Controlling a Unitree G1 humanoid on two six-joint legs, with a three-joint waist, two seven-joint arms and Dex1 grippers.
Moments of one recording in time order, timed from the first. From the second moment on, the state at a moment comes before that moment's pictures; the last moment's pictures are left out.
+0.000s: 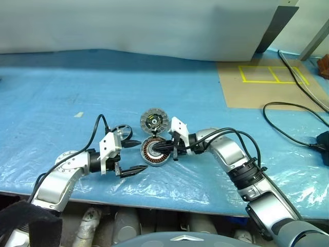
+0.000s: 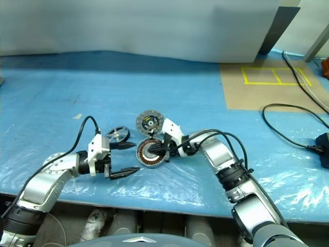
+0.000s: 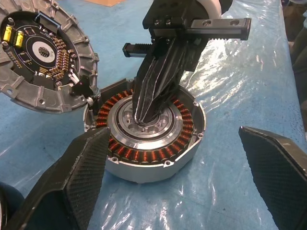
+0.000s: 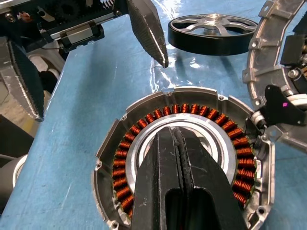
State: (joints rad) left arm -0.05 0.62 -0.07 -0.20 -0.40 0.20 -1.09; right arm -0.53 -0.35 0.39 0.11 0.21 0.50 1.10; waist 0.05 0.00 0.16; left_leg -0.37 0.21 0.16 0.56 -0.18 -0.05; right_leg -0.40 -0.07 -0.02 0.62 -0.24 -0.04
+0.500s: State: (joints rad) left arm -0.05 0.62 -0.07 -0.20 -0.40 0.20 -1.09; right arm -0.55 -0.38 0.43 0.10 0.18 0.47 1.12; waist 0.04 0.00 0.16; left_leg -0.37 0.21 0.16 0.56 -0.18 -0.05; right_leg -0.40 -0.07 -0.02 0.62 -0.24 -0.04
